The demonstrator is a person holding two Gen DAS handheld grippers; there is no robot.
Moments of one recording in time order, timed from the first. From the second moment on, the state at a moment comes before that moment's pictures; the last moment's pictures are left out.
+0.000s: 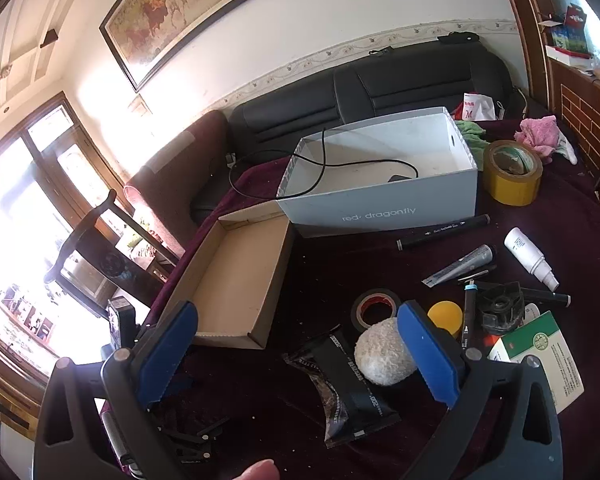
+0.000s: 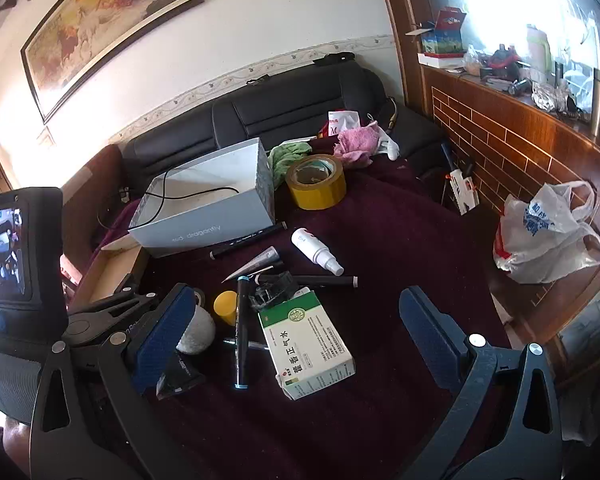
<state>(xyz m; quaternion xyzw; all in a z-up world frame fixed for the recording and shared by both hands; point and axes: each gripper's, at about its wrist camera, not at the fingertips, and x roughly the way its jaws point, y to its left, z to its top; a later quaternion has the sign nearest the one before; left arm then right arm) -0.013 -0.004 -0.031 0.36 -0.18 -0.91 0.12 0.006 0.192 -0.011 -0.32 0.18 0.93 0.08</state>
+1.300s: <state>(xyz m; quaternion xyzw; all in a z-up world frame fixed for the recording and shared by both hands) 0.019 -0.015 0.145 0.33 0.28 -0.52 -0.73 0.118 0.233 -0.020 -0.21 0.24 0.94 0.14</state>
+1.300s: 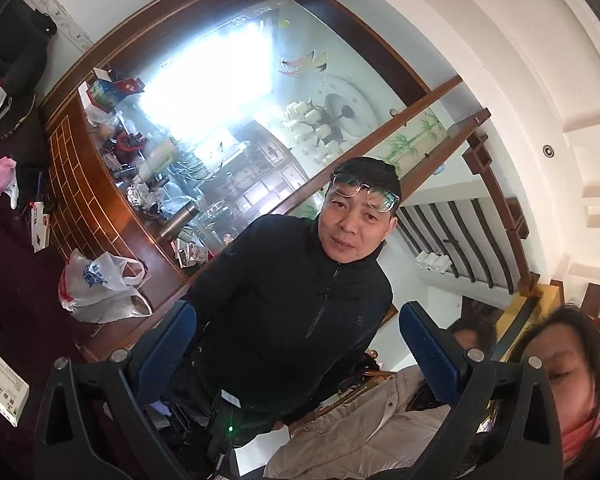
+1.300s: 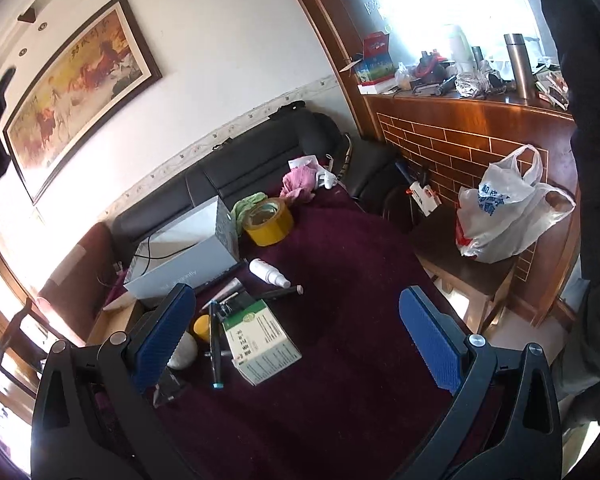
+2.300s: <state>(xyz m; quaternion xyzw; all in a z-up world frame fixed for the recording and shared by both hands) -0.011 -0.033 0.022 0.37 -0.05 -0.91 -0.17 0.109 0.220 -0.023 -0.22 0.18 0.95 0.13</state>
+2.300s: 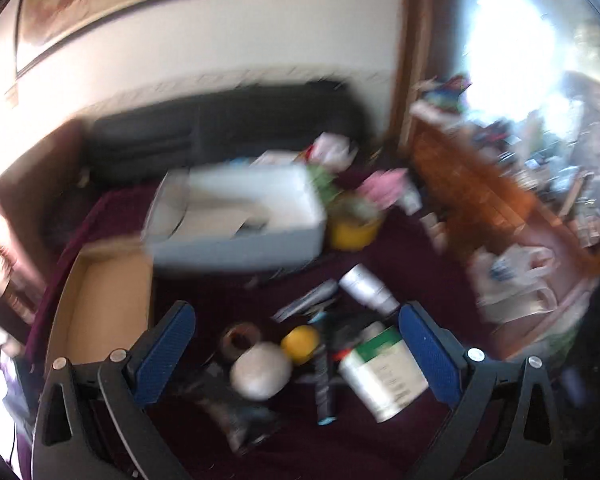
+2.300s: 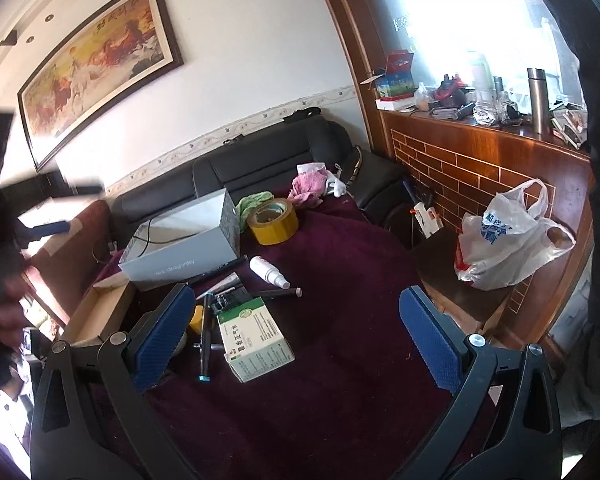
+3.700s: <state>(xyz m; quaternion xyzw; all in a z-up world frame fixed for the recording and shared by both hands) -0.024 -0.078 -0.168 0.52 -0.07 -0.85 0.00 -0.039 0.183 -0.133 -0.38 0.07 0.92 -0.02</state>
